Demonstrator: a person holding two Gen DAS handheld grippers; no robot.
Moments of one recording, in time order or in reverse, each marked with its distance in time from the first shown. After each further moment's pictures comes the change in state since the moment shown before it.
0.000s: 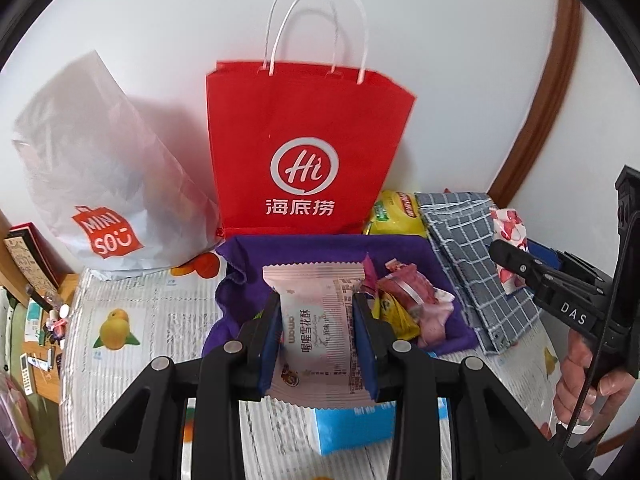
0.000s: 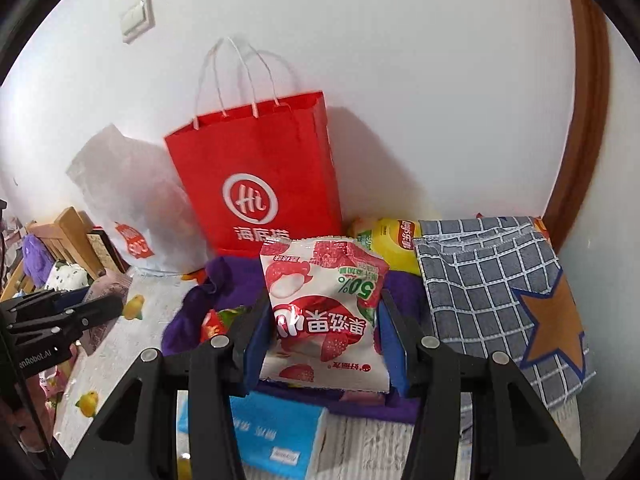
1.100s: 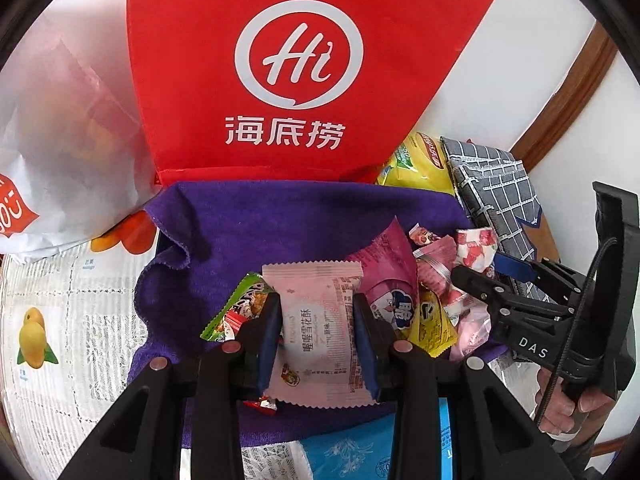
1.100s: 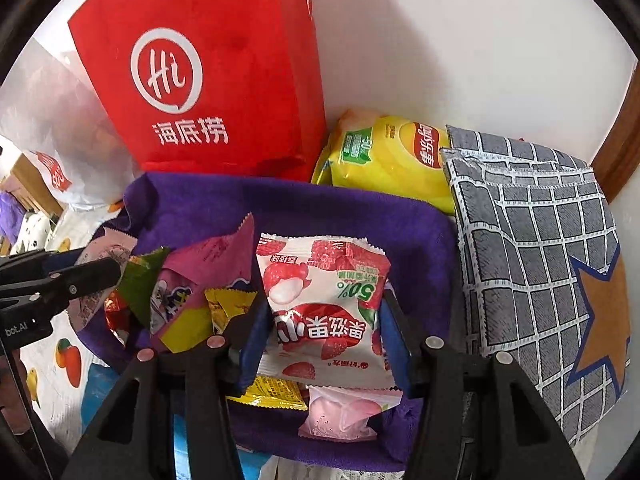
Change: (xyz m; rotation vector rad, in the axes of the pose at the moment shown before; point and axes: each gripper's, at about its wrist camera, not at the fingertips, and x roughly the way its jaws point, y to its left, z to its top) left arm 0.139 0.008 -0.006 -0.022 0.198 -0.098; right arm 0.152 -0.019 -0.033 -0.058 0.294 -0.052
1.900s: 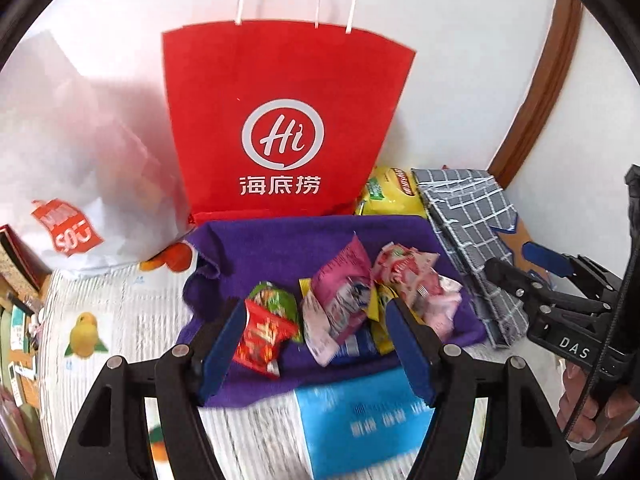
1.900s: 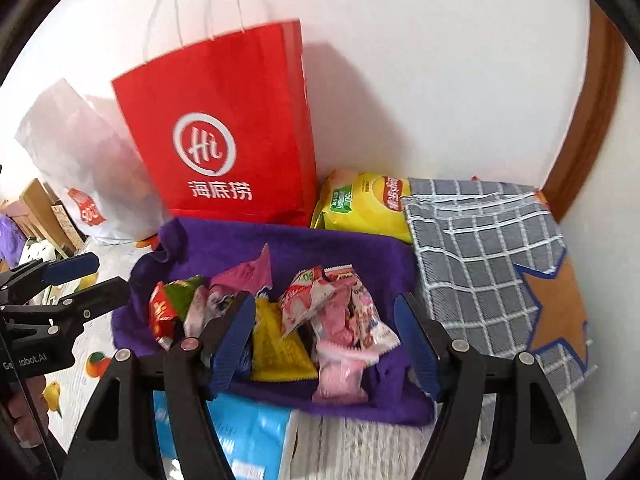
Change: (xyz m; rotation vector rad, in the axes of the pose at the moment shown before) left arm -0.098 -0.027 -0.027 0.055 -0.151 0.063; right arm -0.117 0.008 -0.021 0.049 -0.193 -0.058
